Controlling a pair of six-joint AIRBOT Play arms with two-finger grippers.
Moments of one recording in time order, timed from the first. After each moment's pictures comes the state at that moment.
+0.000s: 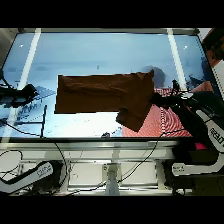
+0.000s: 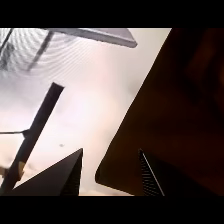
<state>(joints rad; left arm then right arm) 0.42 -1.23 1.04 1.23 -1.00 -1.59 -0.17 -1.52 0.83 -0.69 0.71 1.16</state>
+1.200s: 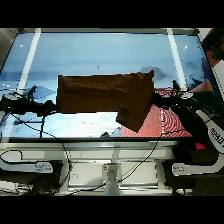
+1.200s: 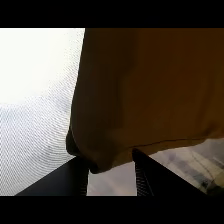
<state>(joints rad) 0.47 -1.55 0.93 0.91 -1.14 -1.03 -0.17 -1.51 0.83 -0.69 0.72 1.16</state>
